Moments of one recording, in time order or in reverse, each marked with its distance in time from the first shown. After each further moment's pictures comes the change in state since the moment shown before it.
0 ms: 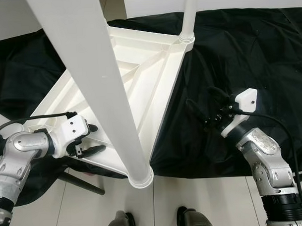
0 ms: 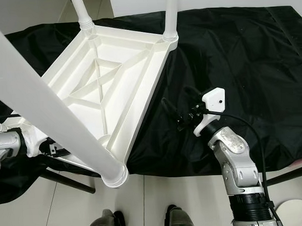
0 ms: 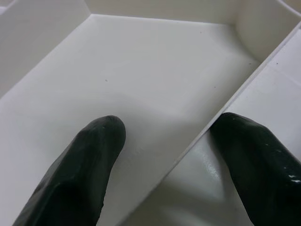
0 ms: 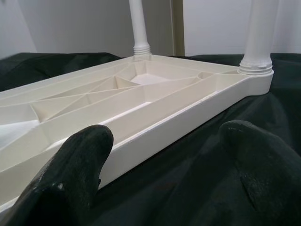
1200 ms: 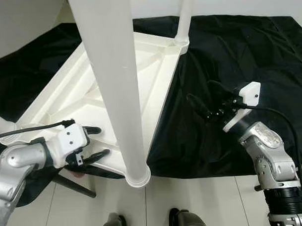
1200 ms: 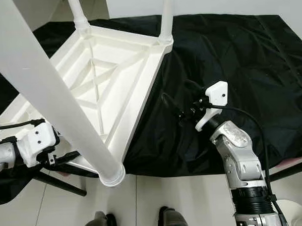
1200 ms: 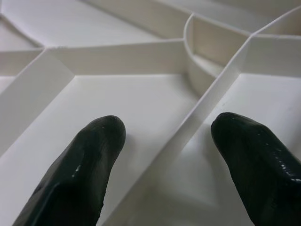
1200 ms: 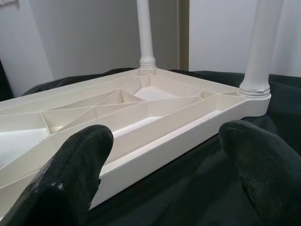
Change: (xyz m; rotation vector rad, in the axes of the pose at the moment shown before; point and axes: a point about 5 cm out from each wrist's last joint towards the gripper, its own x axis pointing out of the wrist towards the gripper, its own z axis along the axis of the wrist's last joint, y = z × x) left arm -0.005 -0.022 0.014 0.111 -0.035 0.030; right arm 0.006 -0.005 0.009 0.010 -0.029 0.054
